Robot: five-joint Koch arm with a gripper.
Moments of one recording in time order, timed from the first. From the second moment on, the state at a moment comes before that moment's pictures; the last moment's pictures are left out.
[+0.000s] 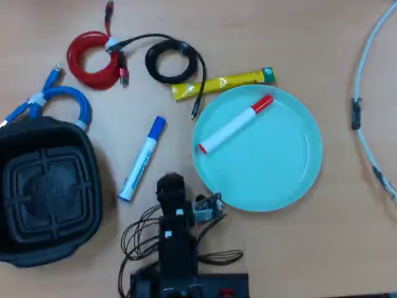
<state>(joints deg) 84.9 128.9 171.1 1.2 -4.4</state>
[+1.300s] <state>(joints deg) 67.9 107.5 104.2 75.1 -34.6</state>
